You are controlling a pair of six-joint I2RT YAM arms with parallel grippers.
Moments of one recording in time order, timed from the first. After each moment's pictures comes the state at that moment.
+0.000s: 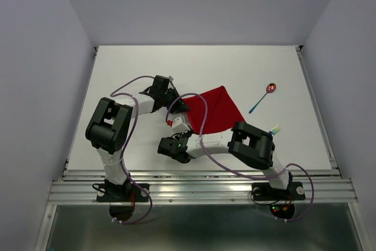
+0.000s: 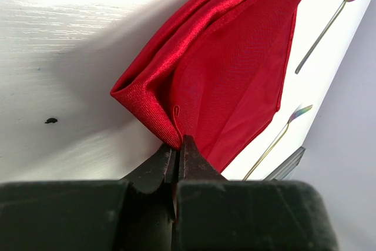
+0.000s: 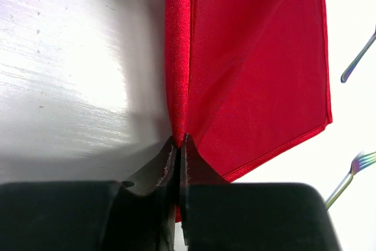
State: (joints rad) left arm -0.41 1.83 1.02 -0.04 0.43 -0.89; right arm 1.26 2.11 1.36 -0.69 1.04 0.68
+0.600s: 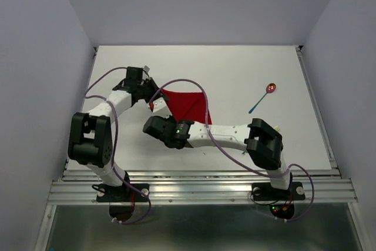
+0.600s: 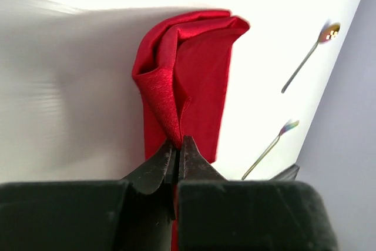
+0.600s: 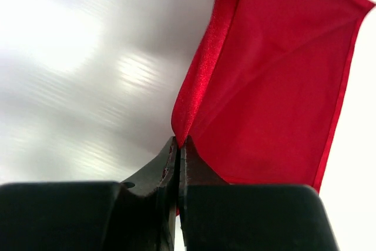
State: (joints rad) left arm -0.21 1.64 1.04 -0.25 0.46 -0.75; right arm 1.25 2.01 1.56 -0.52 0.74 0.49
